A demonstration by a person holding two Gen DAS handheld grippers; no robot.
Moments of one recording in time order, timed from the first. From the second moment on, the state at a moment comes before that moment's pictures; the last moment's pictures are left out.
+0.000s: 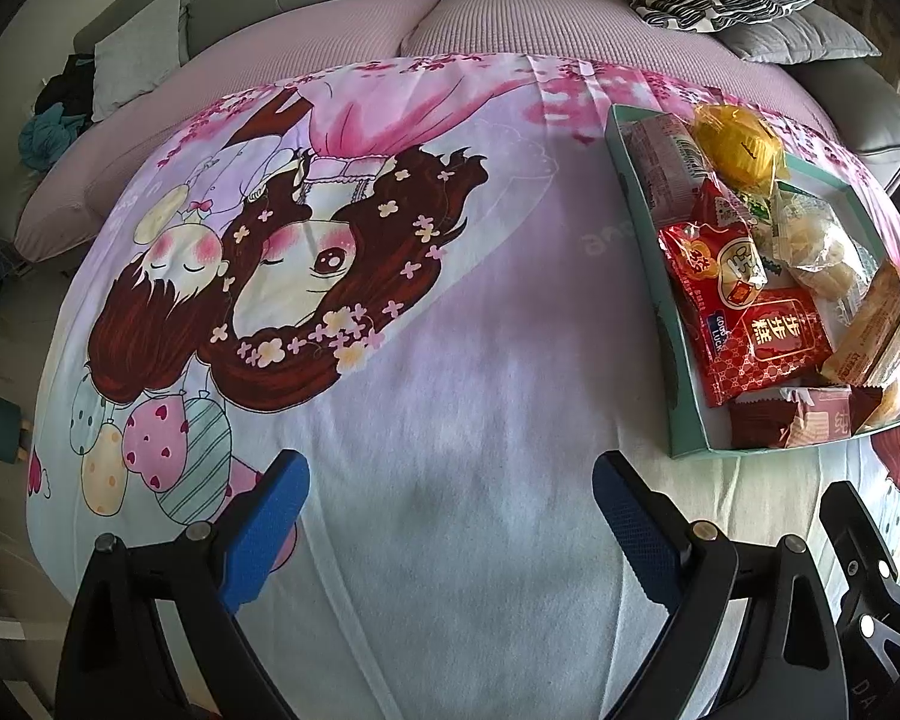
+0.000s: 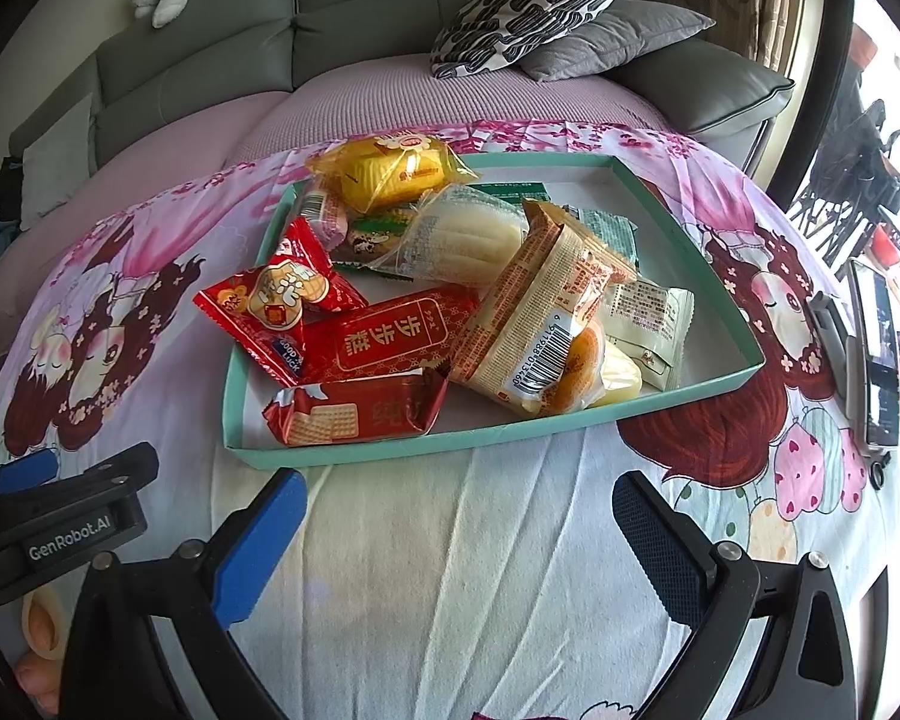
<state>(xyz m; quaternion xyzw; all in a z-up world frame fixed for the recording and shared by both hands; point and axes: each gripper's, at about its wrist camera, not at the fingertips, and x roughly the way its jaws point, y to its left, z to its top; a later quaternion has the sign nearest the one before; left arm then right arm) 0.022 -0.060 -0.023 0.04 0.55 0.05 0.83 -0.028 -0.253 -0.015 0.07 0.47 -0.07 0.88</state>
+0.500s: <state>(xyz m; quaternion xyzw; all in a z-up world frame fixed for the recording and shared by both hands) 0.024 -0.058 -0.024 0.03 0.55 0.06 0.83 -0.028 -0.255 -0.017 0.07 0.48 -0.07 0.87</state>
